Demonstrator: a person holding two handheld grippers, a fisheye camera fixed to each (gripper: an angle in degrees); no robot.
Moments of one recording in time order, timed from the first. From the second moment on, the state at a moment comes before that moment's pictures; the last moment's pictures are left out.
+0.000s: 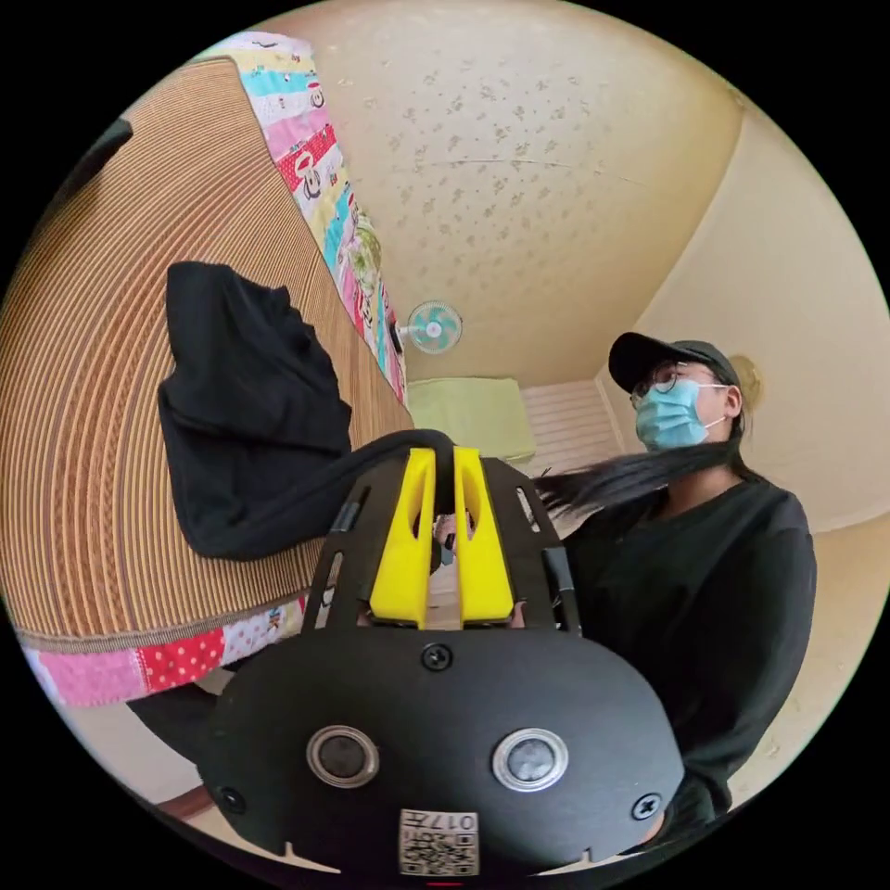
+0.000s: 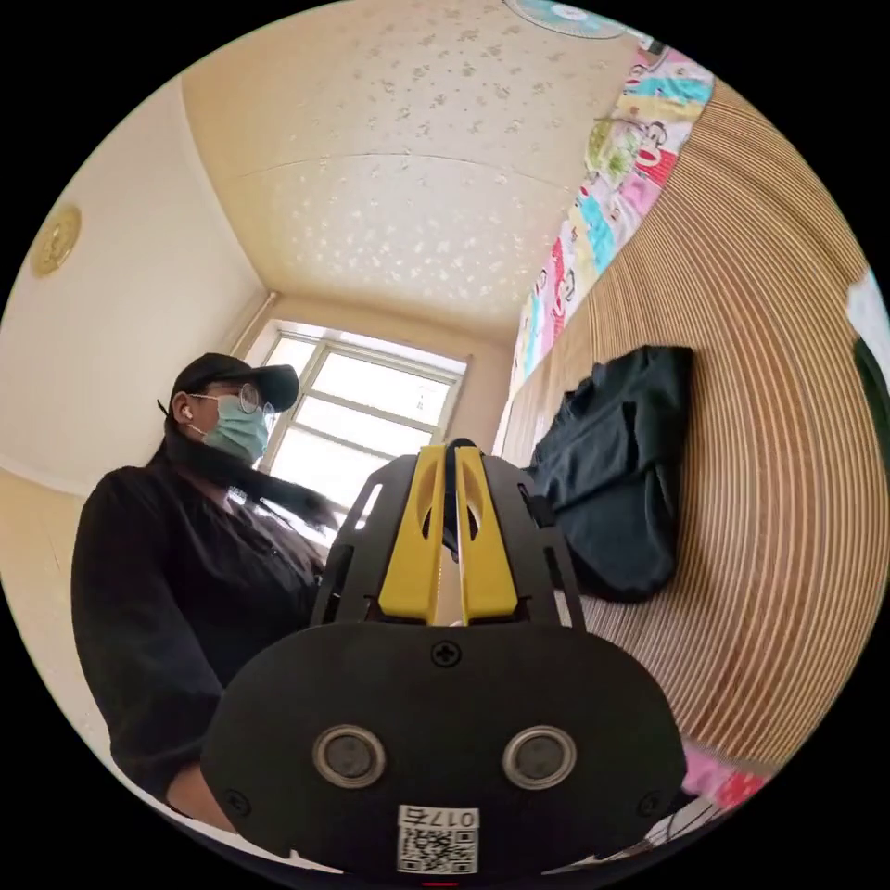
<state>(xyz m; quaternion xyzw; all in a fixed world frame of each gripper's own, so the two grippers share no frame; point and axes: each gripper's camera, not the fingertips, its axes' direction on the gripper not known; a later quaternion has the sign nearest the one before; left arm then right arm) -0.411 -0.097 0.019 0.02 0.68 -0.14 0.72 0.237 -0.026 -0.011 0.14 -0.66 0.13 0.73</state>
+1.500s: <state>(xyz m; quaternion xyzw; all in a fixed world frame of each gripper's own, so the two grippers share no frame) -0.423 -0.051 0.064 0.10 0.42 -0.38 0.82 -0.058 -0.070 0.064 0.03 -0.19 -0.05 0.98</state>
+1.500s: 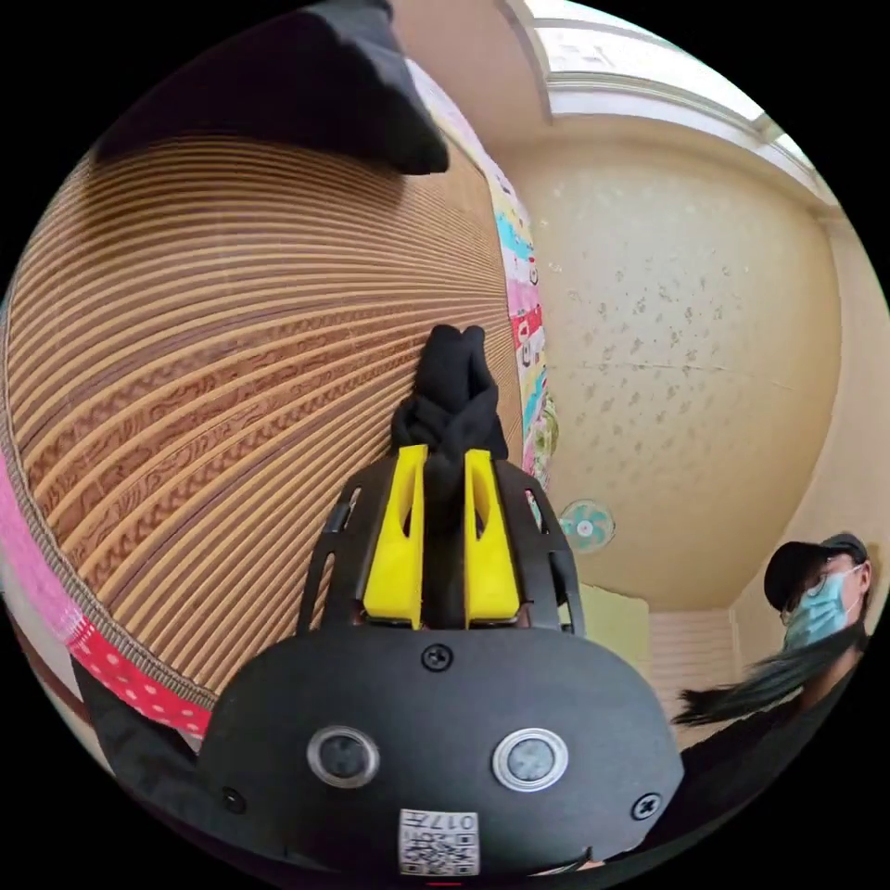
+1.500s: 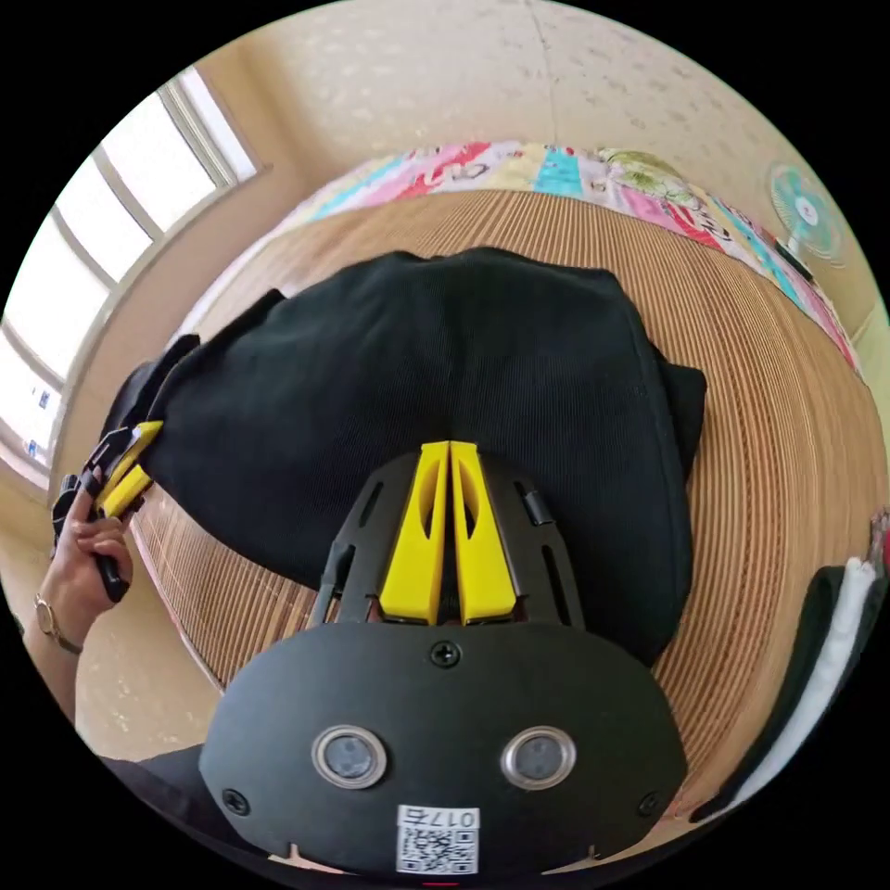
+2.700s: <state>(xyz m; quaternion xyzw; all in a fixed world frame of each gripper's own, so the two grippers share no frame) -0.297 -0.102 -0.023 -0.03 0.47 -0.07 0.88 0.140 -0.078 0.103 -0.11 -0.67 0.05 0.73</state>
